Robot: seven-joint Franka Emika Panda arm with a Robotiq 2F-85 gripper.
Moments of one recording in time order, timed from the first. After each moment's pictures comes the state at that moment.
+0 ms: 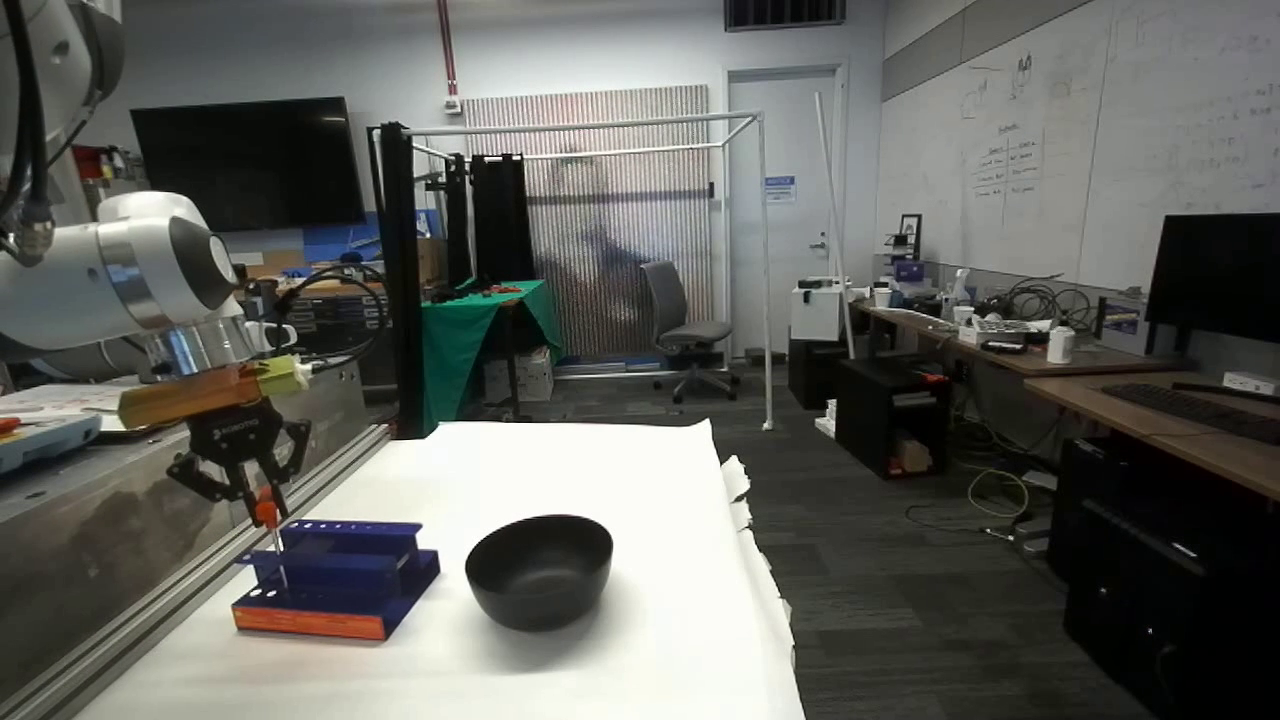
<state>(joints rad) 0.30 0.59 0.15 -1.60 -0.30 2.10 -0.02</state>
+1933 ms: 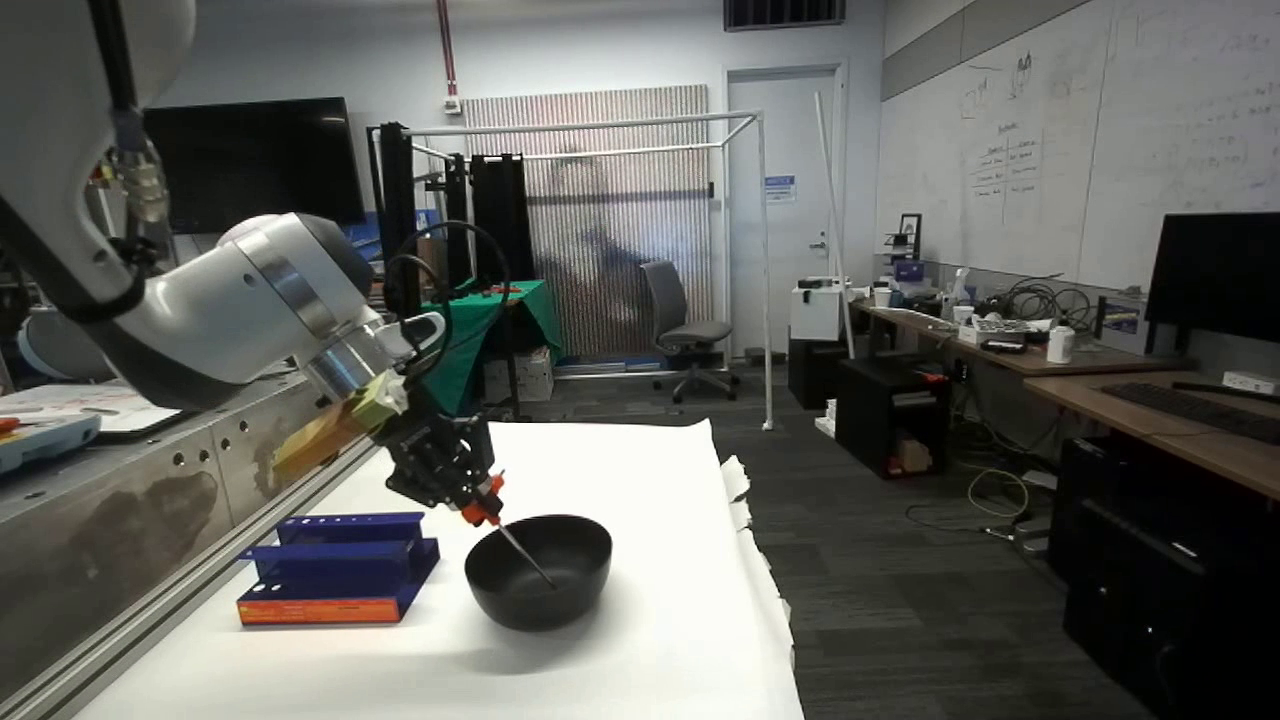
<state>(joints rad) 0.21 0.41 -0.03 -1.93 -0.70 2.13 0.73</state>
